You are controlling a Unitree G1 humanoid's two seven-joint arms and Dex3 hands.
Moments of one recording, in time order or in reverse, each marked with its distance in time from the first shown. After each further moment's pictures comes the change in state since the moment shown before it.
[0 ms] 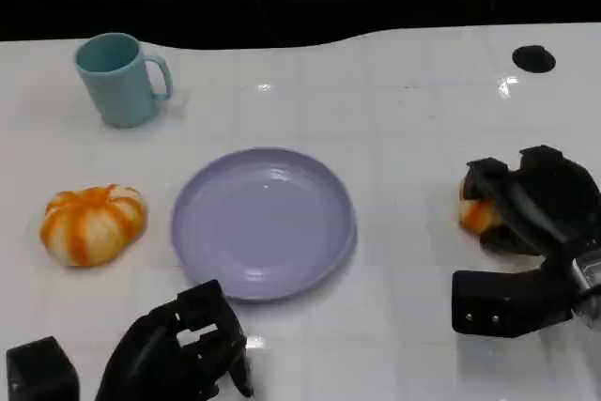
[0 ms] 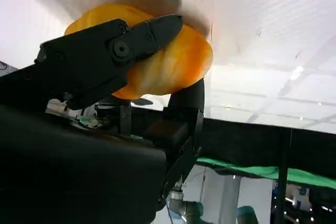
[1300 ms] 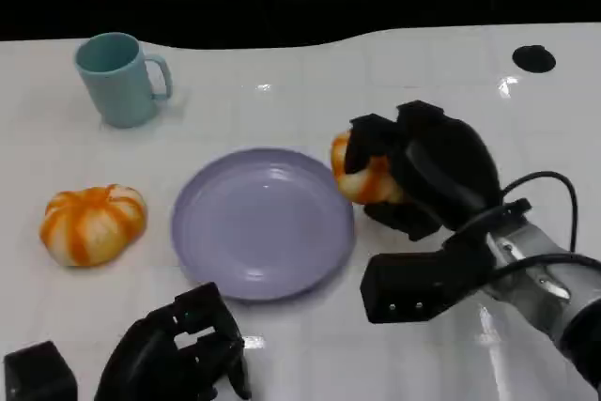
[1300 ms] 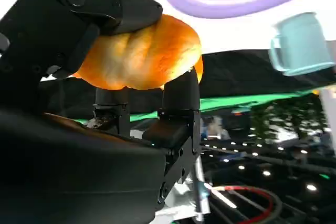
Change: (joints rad) left arm 0.009 0.004 -0.002 0.003 -0.002 -0.014 0.000; right arm -0.036 0.149 -0.007 -0.242 0.094 -0.158 0.043
